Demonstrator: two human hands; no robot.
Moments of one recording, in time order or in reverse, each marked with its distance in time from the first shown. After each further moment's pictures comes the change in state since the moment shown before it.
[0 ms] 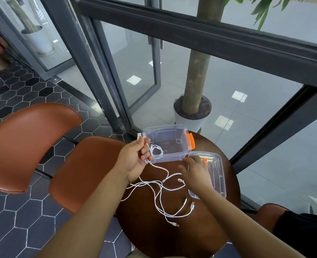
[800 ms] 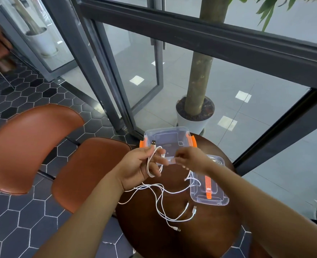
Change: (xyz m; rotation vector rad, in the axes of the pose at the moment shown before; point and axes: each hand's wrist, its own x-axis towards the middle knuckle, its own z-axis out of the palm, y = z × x) left_hand -0.019 0.017 0.008 0.159 -0.325 -0.204; right_hand 0.054 -0.023 -0.049 0.059 -0.357 -0.337
